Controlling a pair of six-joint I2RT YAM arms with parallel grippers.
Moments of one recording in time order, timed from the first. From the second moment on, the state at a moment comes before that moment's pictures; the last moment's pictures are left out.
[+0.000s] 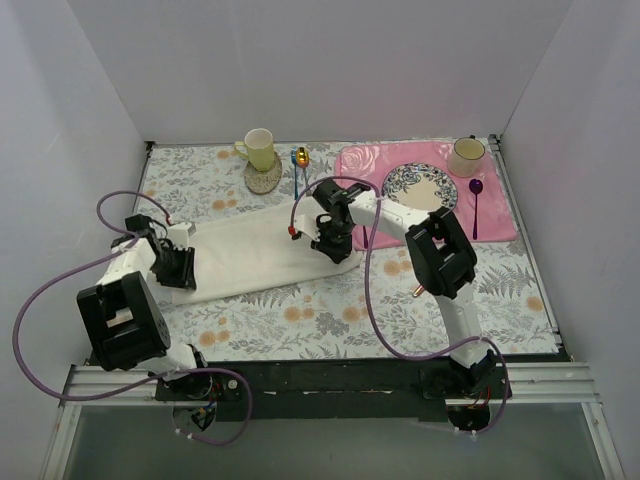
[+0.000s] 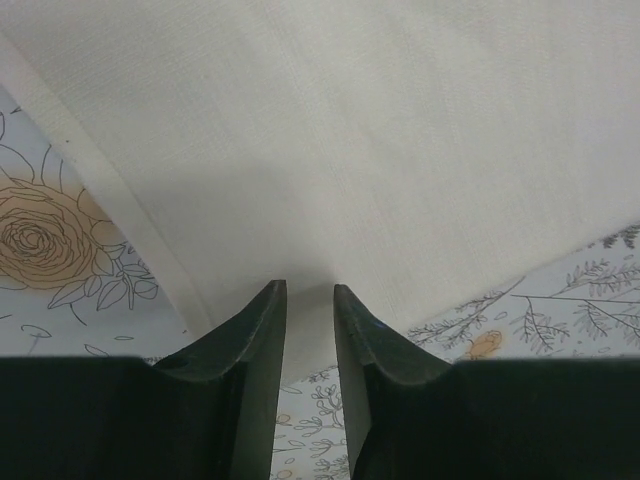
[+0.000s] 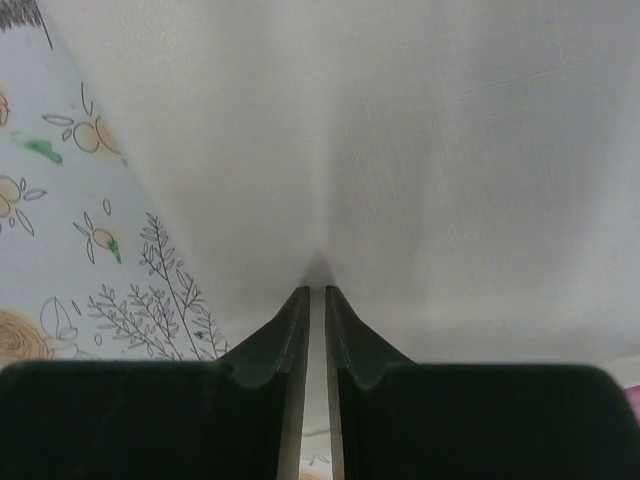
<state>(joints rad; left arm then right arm) 0.37 1.44 0.85 -0.74 0.36 0.50 0.71 2.16 1.71 -0.91 -0.32 -0.78</state>
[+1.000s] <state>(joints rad) 0.26 1.54 1.09 -0.69 0.30 0.27 0.72 2.19 1.92 -0.99 -0.55 -0.64</state>
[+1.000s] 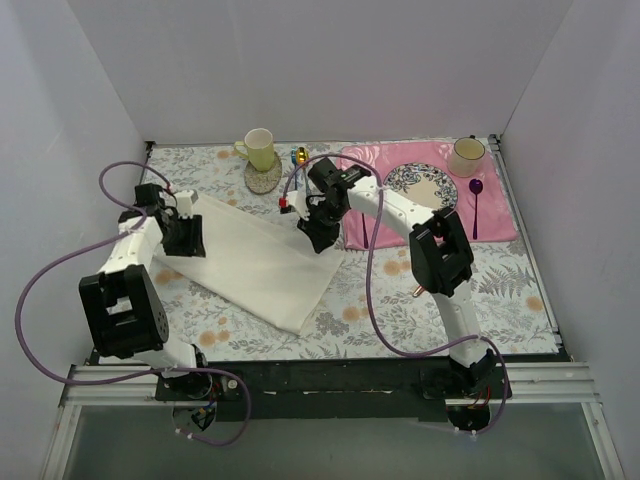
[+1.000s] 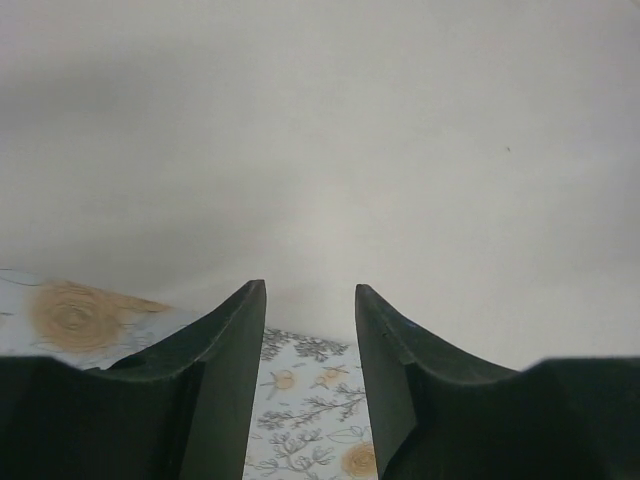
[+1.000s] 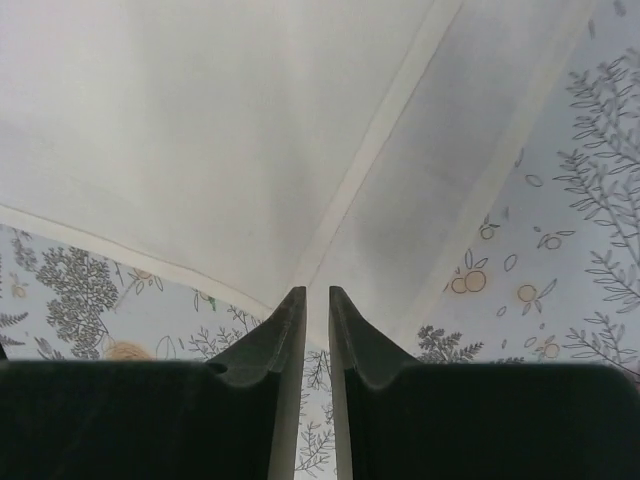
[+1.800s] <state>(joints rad) 0.23 1.98 1.40 -0.62 0.21 0.18 1.21 2.38 2.02 -0.83 -0.67 -0.49</state>
